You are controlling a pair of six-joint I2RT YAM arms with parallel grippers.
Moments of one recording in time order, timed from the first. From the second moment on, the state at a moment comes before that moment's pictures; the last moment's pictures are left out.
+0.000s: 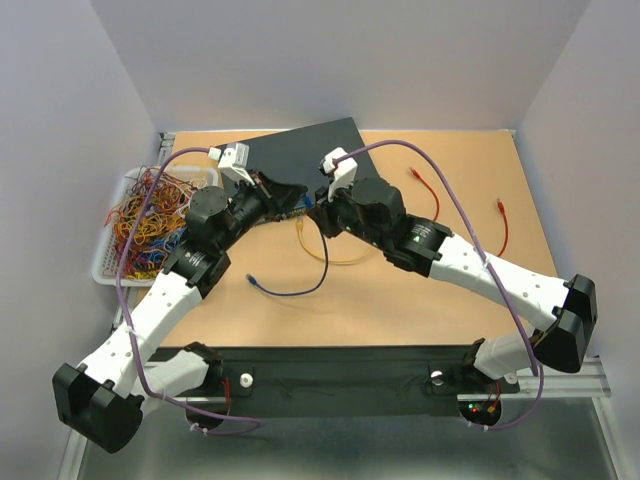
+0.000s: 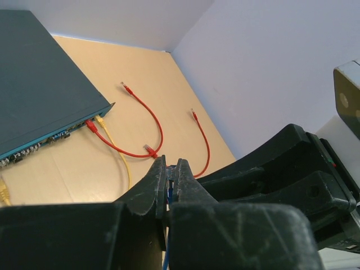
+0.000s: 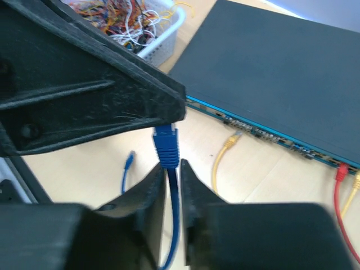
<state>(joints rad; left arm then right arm) -0.50 0.98 0.89 0.12 0.22 -0.68 0.95 1.42 1.32 -0.15 0.18 0.15</state>
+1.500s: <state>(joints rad) -0.27 0.97 0.92 -0.20 0.10 -0.26 0.40 2.00 1.39 -0.27 -0.23 0.35</state>
